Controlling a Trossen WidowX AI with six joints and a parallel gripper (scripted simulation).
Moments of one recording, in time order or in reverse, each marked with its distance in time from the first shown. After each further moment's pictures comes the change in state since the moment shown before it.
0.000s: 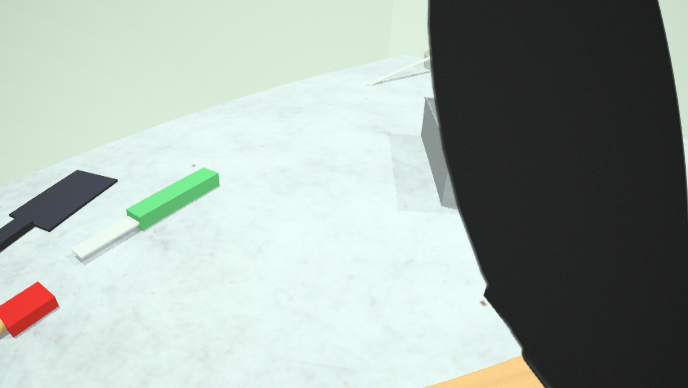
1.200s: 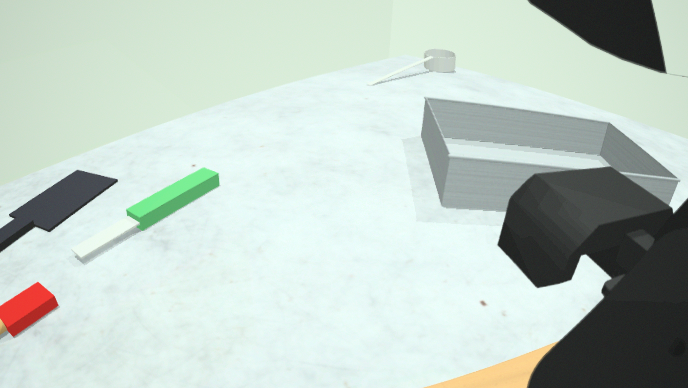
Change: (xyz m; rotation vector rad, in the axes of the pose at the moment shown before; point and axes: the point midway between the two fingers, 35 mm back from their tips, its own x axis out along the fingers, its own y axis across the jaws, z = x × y) arm -0.024 0.000 0.001 0.001 -0.005 0.000
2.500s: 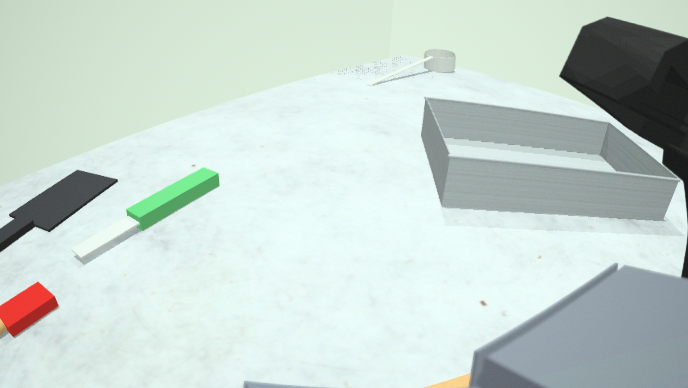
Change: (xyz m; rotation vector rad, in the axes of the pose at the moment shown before) arm -0.053 -0.001 0.006 0.014 -0.373 0.003
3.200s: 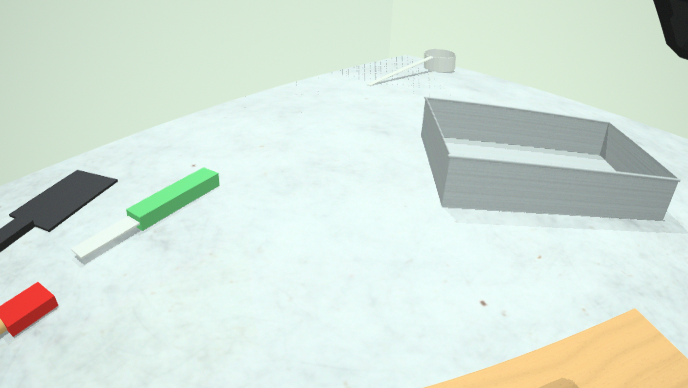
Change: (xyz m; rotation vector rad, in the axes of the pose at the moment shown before) arm -0.053 0.000 0.013 -0.003 -0.392 0.005
